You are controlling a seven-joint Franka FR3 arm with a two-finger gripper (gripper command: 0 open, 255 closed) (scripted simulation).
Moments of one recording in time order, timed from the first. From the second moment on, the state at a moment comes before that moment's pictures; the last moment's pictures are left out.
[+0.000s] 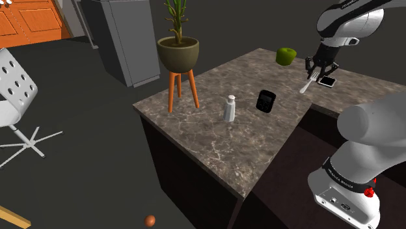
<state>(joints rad) -0.74 -0.37 -0.03 -2.52 -0.04 2.21 0.68</state>
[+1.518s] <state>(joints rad) -0.92 0.43 -0.18 -1.53 0.08 2.02 0.31</state>
